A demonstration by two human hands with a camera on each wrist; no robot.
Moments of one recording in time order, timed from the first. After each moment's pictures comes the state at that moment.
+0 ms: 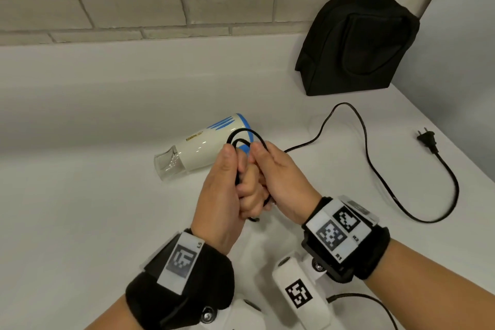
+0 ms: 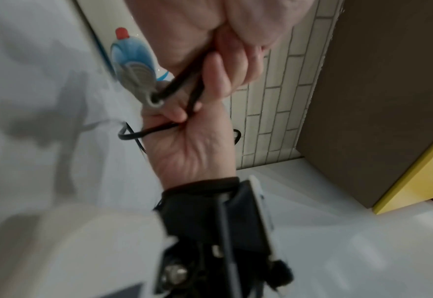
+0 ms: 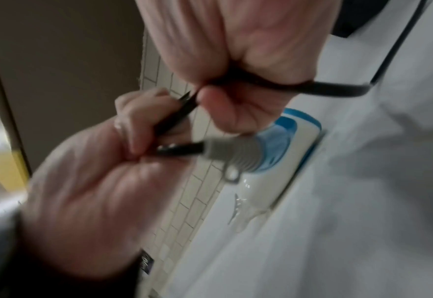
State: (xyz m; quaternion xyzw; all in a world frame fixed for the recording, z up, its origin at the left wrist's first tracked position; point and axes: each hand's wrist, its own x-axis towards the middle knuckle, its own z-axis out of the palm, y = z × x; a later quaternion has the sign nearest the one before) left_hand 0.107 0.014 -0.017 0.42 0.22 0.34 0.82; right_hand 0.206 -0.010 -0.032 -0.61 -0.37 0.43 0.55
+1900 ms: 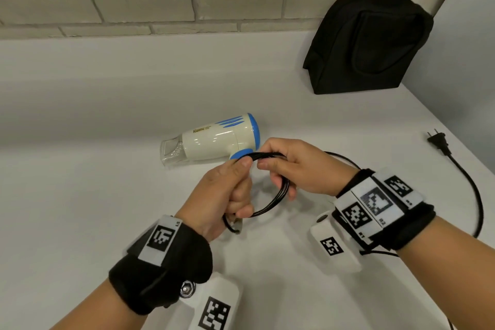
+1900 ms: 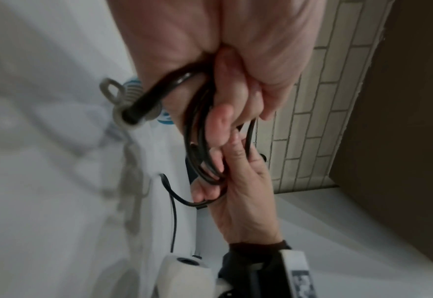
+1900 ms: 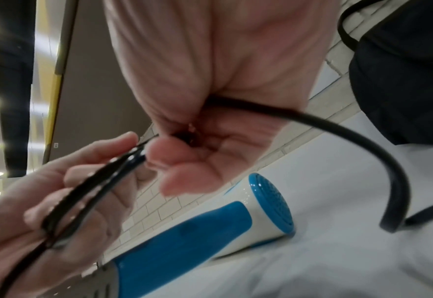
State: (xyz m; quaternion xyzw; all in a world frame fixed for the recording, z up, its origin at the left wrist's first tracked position) left_hand 0.094 0.034 -0.026 0.48 0.29 0.21 0.80; right_hand 0.244 -0.013 -0.016 -0.65 -0.56 0.40 0.32
